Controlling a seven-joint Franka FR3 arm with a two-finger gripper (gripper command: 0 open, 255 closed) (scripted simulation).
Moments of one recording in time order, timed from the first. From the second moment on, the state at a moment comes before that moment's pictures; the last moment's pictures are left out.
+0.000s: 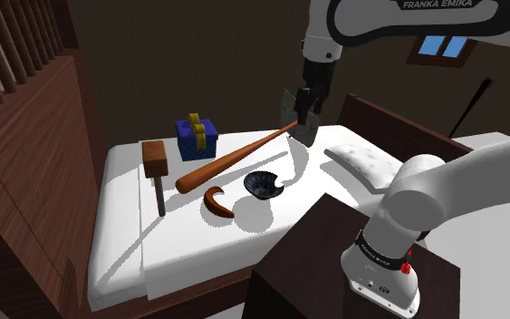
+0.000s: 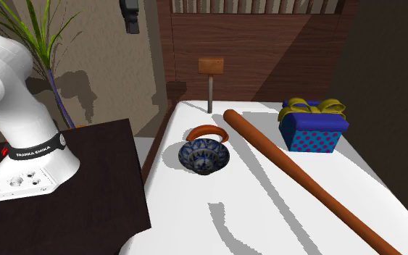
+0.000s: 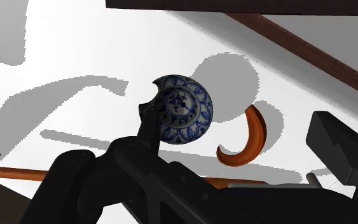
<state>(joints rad) 0.00 -0.75 0.07 -2.44 -0.08 1.66 0.03</state>
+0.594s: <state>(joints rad) 0.00 -0.56 0.11 -2.49 -0.06 1.88 0.11</state>
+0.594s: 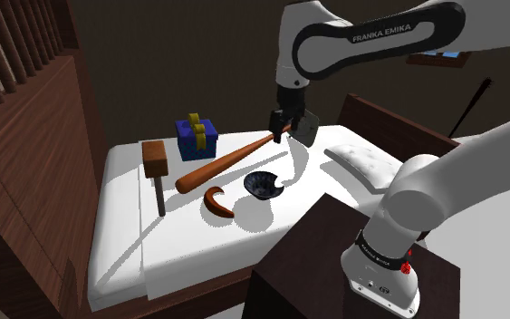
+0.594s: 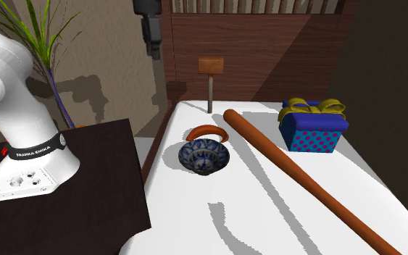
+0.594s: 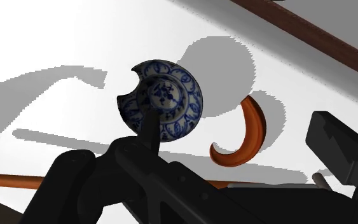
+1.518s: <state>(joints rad) 0.00 -0.04 0.19 -2.41 -0.13 2.30 0.29</state>
